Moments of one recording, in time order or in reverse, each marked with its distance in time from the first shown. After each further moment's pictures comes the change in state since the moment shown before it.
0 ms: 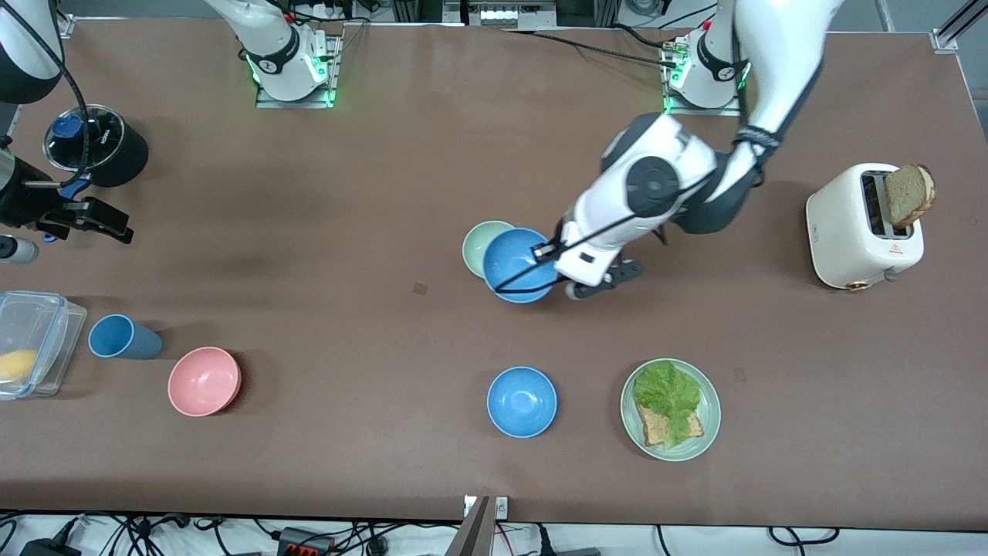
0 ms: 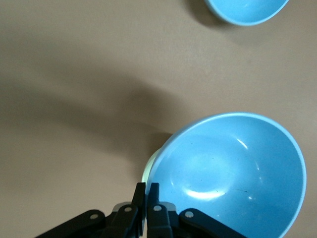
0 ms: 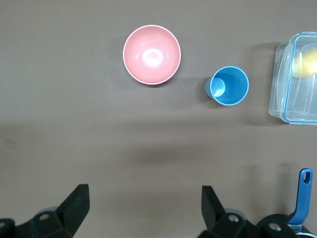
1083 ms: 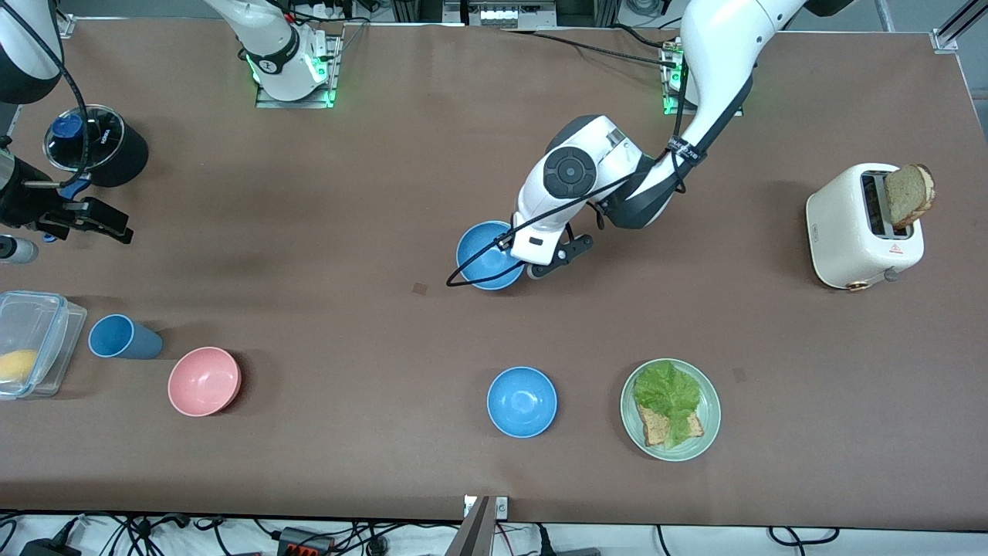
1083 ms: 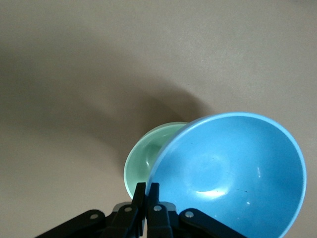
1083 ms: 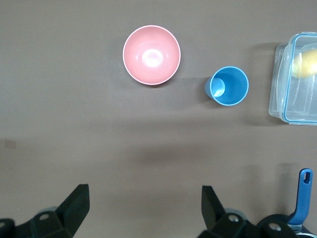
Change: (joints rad) left arm -0.100 0.054 0.001 -0.079 0.079 0.121 -0.282; right arm 0.000 0.000 0.000 0.000 0.000 0.001 0.001
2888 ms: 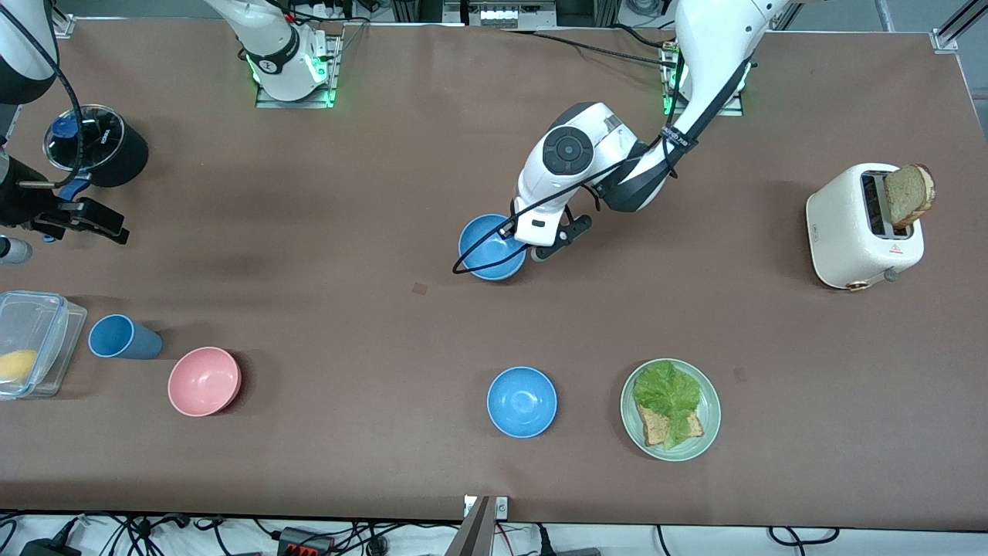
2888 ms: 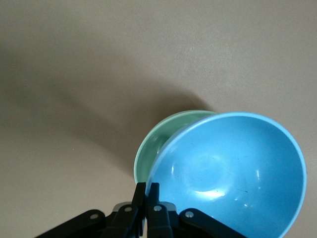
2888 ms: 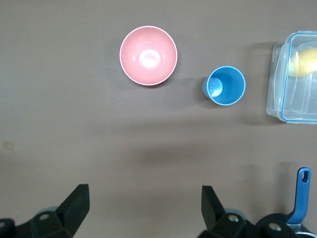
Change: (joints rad) left arm -0.012 -0.053 0.003 -0.149 0.000 0.137 -0.106; right arm -0.008 0.000 -0.002 0.000 0.000 0.002 0.001
